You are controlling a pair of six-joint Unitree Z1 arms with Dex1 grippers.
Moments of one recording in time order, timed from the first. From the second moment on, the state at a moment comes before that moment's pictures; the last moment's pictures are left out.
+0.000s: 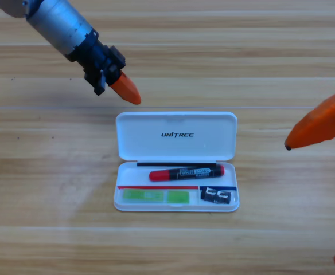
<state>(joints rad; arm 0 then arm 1) -0.33 2.29 -1.87 0.94 -0.63 0.92 0.97 1.31 -1.25 0.76 0.52 -0.50</state>
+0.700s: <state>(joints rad) -0.36 2.36 -1.89 1.08 -0.71 0.99 0.97 1.31 -1.24 0.72 0.53 -0.50</state>
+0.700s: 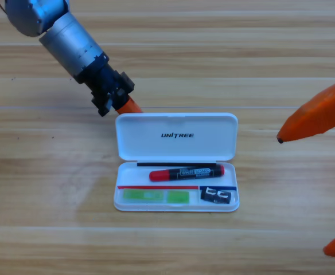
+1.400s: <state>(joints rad) -0.46 2.32 -1.83 1.09 -0.71 0.99 0.97 1.31 -1.24 0.72 0.53 -0.49</state>
